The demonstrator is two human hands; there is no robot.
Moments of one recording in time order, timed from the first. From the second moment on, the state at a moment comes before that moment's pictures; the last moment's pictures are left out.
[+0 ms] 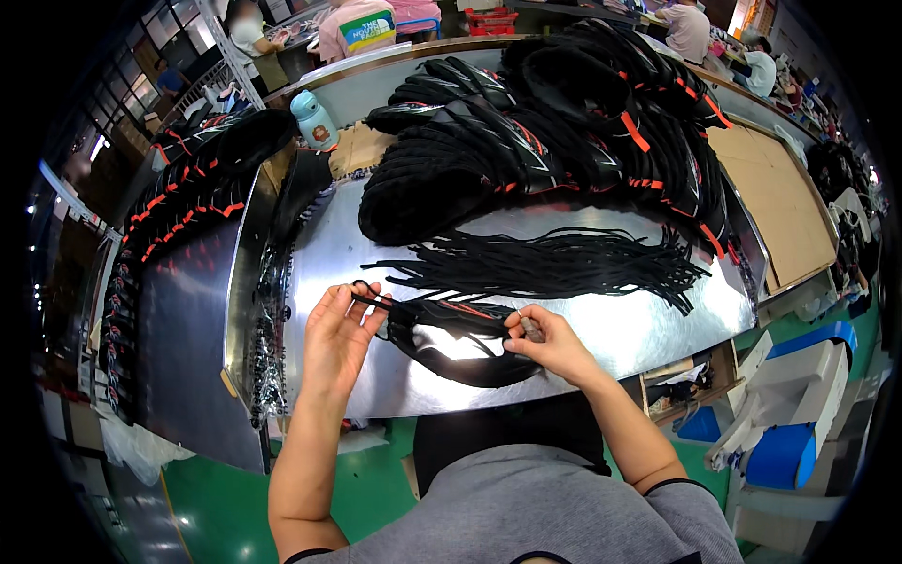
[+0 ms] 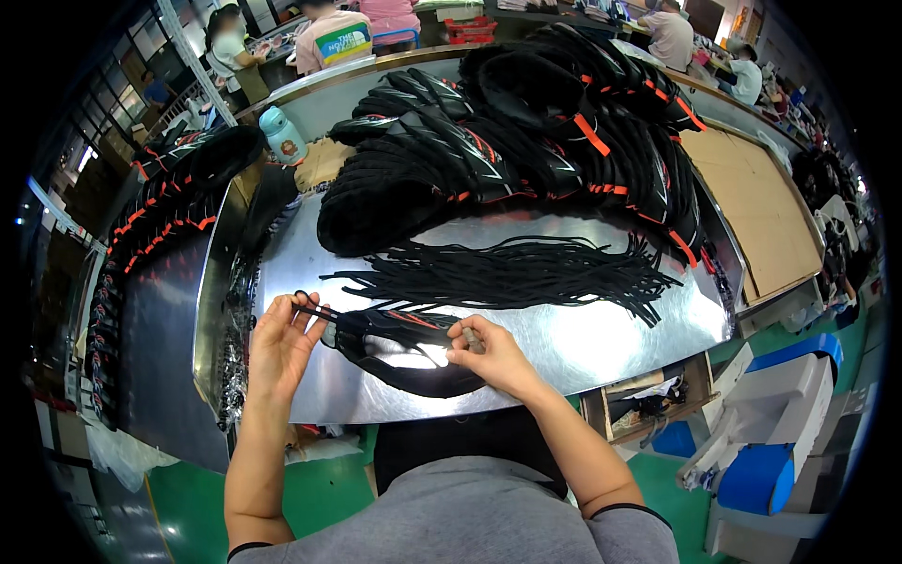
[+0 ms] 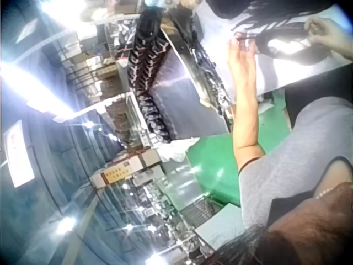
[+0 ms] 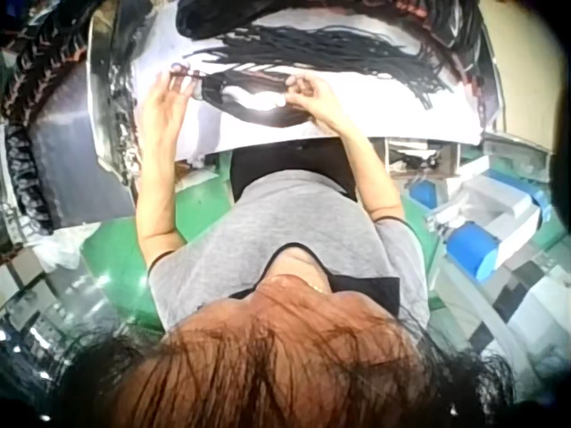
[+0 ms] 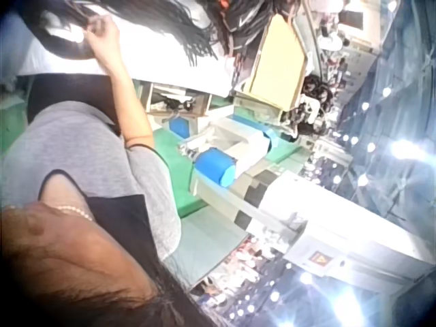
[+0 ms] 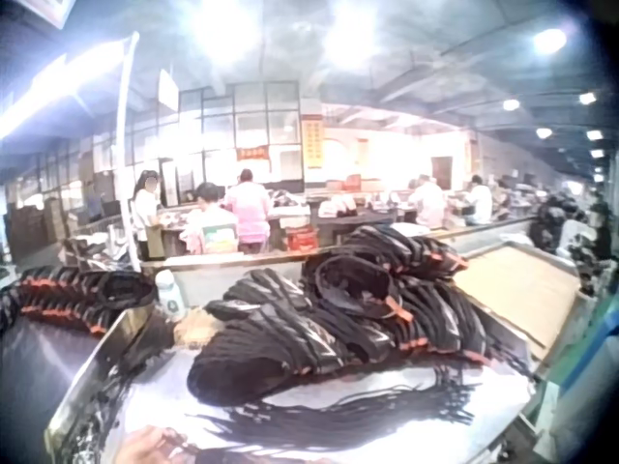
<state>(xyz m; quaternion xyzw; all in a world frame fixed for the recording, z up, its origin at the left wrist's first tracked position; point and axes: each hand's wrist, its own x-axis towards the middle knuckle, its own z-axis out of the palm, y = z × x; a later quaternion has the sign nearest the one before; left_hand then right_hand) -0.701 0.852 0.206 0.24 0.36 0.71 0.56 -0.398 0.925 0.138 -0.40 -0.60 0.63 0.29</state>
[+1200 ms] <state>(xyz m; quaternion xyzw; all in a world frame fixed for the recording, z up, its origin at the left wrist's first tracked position) -0.701 0.822 0.217 0.26 0.33 0.70 0.58 -0.426 0.894 0.156 -0.47 -0.82 0.19 0.27</state>
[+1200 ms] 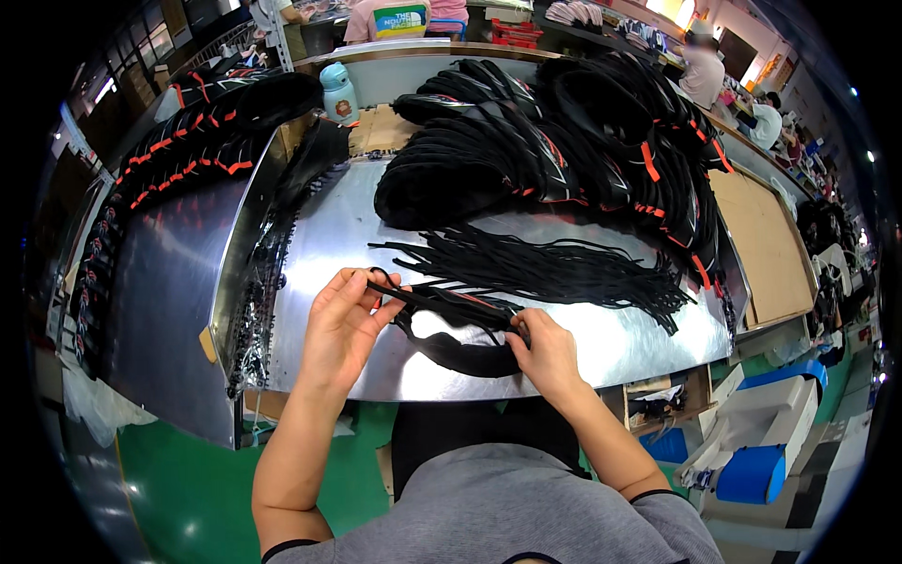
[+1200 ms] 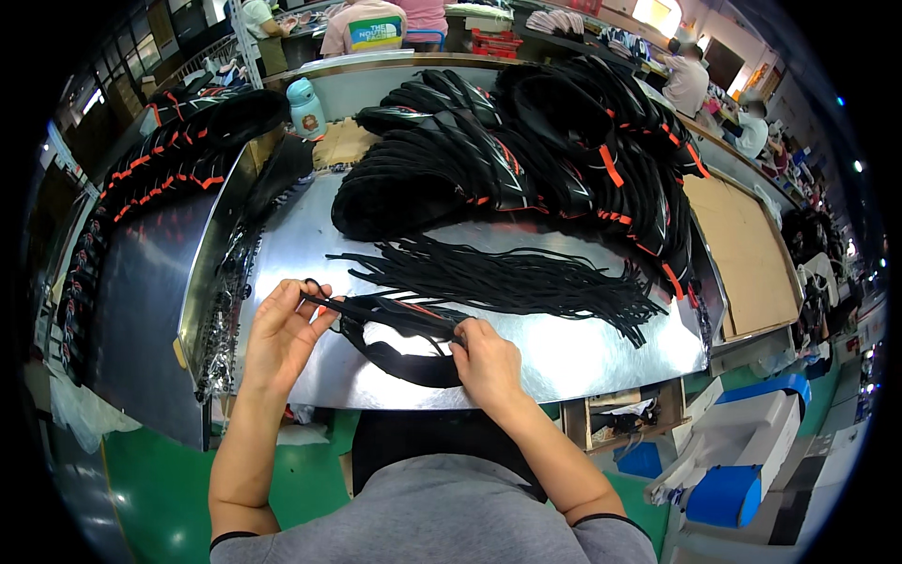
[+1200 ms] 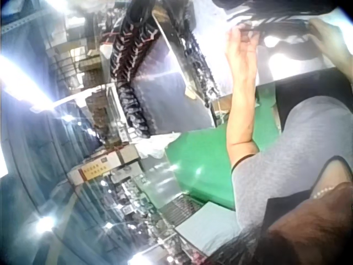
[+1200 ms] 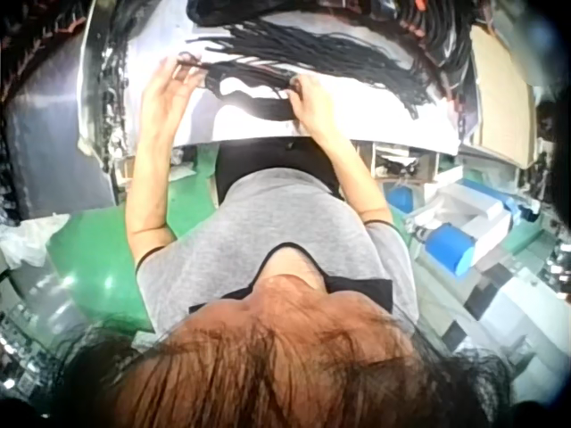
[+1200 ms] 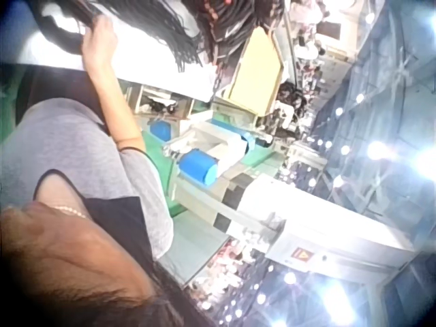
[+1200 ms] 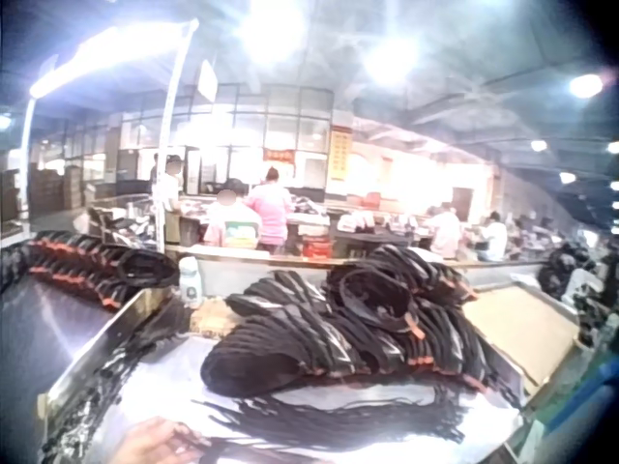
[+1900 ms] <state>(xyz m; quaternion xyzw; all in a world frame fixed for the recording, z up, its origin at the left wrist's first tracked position) -0.706 0.817 0.211 0.28 0.36 0.68 0.57 -0.415 0.923 0.147 -0.47 -0.73 0.42 0.25</state>
